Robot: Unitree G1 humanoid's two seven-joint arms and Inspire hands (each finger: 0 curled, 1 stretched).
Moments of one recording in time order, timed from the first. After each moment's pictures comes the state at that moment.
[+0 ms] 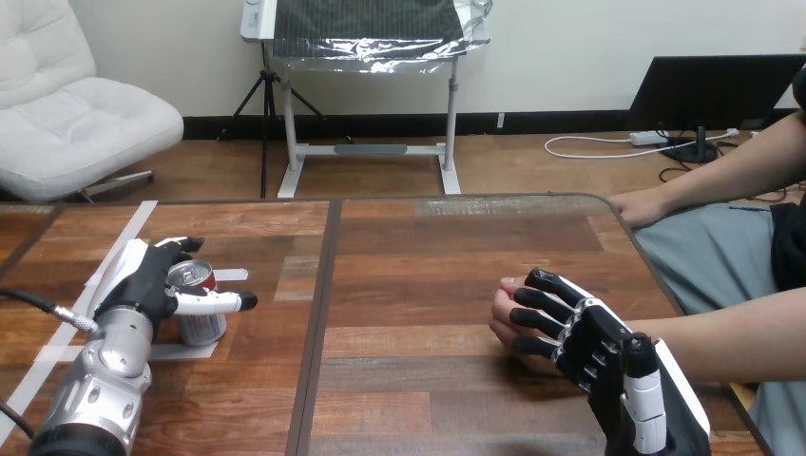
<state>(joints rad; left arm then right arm) -0.53 0.43 -0.08 0.90 0.33 0.07 0.02 0.29 -0.12 -0.06 0.14 0.28 -0.48 0.48</state>
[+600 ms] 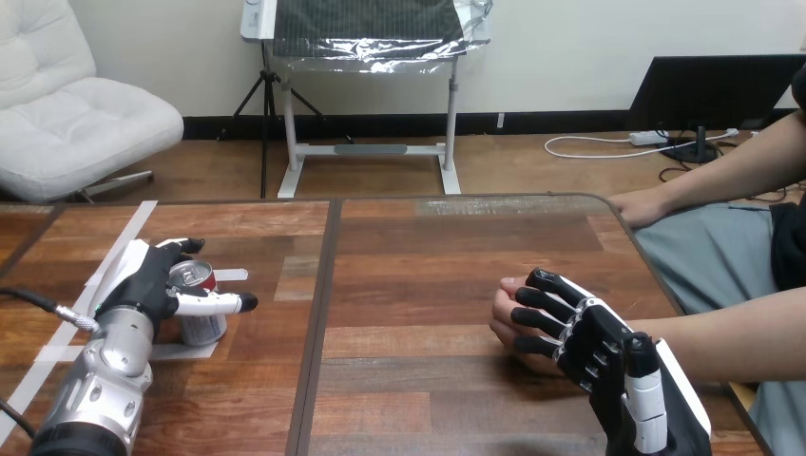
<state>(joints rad) -0.53 0.43 -0.09 0.90 0.33 0.09 0.02 0.29 -0.12 -0.06 0.14 0.28 -0.49 0.47</state>
